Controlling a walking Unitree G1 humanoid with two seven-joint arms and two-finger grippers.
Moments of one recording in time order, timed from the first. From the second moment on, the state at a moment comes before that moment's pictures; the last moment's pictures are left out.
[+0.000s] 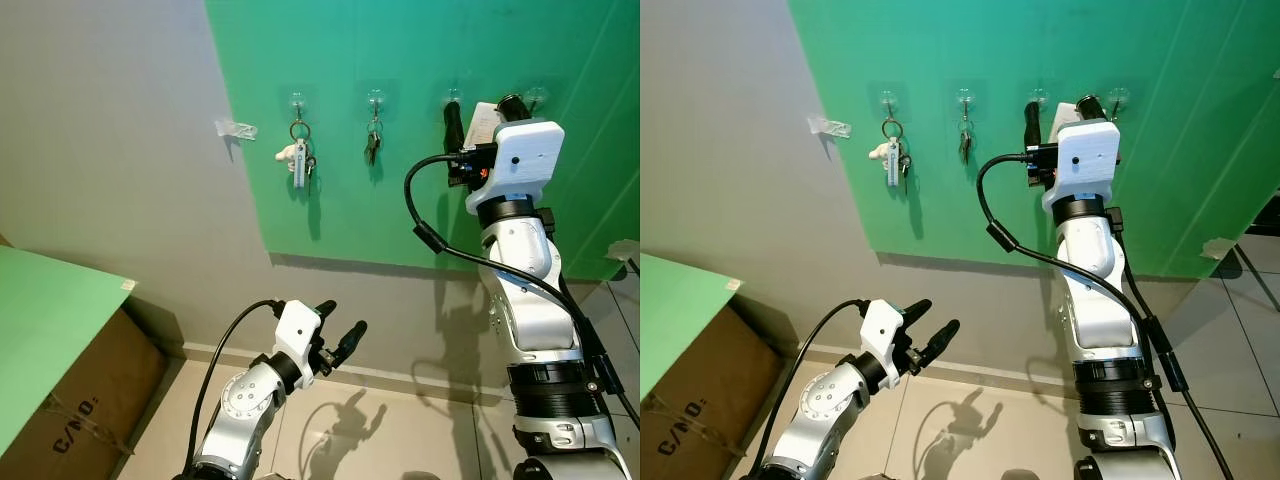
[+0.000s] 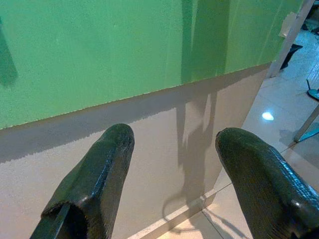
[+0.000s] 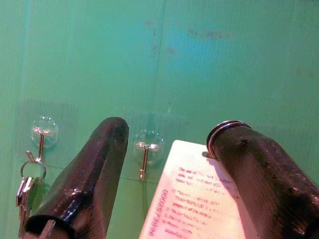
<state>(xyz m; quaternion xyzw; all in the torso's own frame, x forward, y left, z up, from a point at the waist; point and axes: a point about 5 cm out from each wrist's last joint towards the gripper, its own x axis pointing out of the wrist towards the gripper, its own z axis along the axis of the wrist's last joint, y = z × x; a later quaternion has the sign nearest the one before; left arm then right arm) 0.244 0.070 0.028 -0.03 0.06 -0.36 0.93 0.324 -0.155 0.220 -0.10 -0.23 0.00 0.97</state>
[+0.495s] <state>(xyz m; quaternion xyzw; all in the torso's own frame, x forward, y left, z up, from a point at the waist) 0.244 0.070 0.028 -0.03 0.06 -0.36 0.93 0.325 -0.152 0.216 -0.09 -0.22 0.02 0.97</state>
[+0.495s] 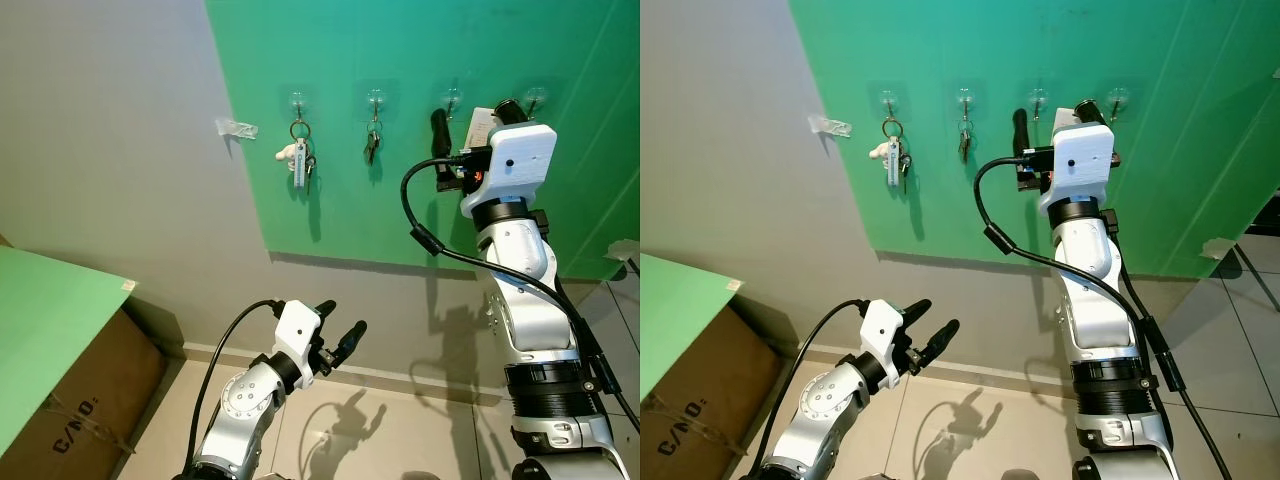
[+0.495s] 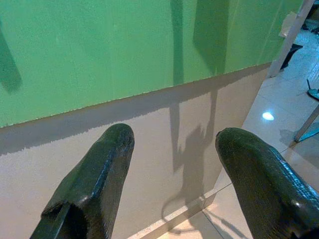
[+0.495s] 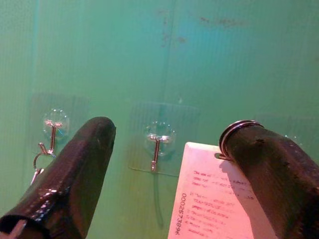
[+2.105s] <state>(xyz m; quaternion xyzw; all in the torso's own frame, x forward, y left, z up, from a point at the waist) 0.201 0.179 0.016 0.03 0.04 0.04 1.00 0.335 -0.151 0.207 -0.10 -0.21 0.04 0.97</state>
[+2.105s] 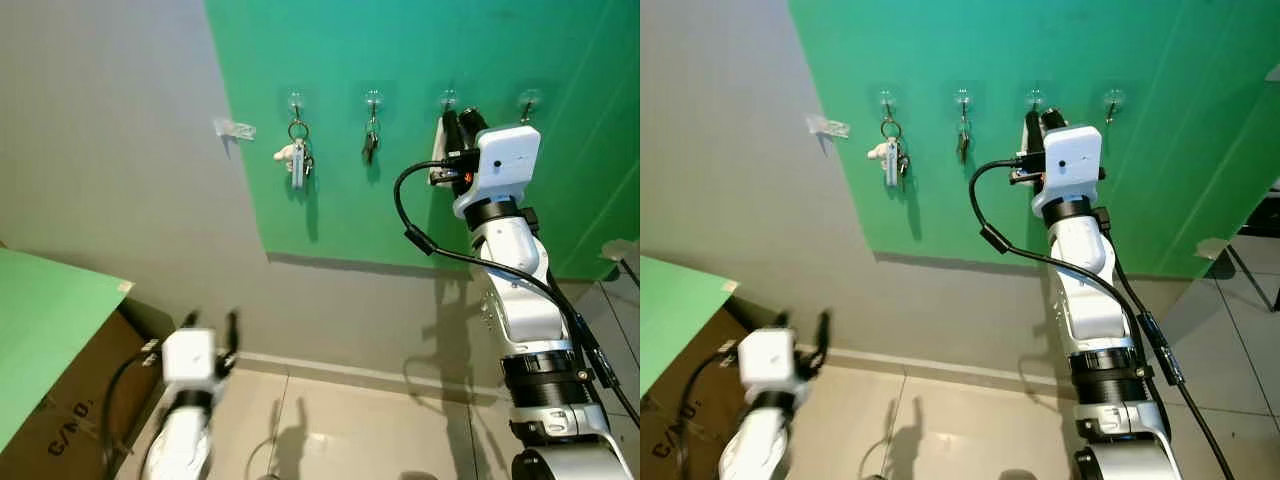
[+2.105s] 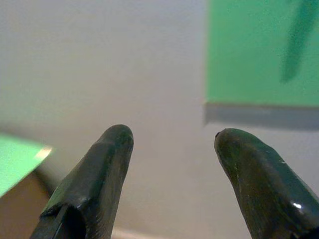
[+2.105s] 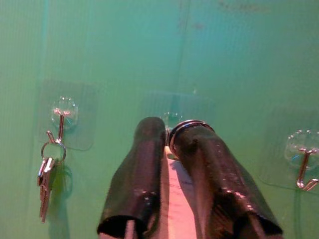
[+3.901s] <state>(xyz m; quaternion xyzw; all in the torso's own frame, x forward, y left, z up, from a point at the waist) 0.240 0.142 0.044 -0.01 0.05 -0.10 0.99 0.350 -0.153 0.206 -0.11 -0.14 0.08 0.98</state>
